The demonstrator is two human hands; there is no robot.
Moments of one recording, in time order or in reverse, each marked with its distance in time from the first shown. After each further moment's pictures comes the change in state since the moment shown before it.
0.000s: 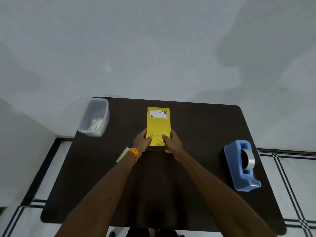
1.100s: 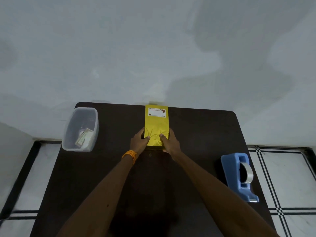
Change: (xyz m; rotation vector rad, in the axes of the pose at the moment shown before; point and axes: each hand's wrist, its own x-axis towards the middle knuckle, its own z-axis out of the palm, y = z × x) left_hand 0.065 0.025 -0.012 -0.040 -0.077 0.097; right_hand 0.051 -0.037 0.001 -0.033 0.060 0.017
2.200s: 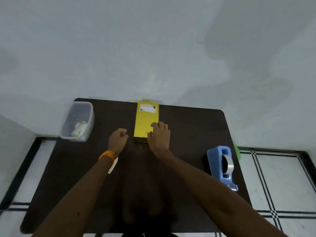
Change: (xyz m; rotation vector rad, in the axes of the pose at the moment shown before) left_hand -0.058 -0.013 -0.029 0.080 0.267 0.015; right_hand -0.056 -0.015 -0.009 -0.724 0.320 -0.578
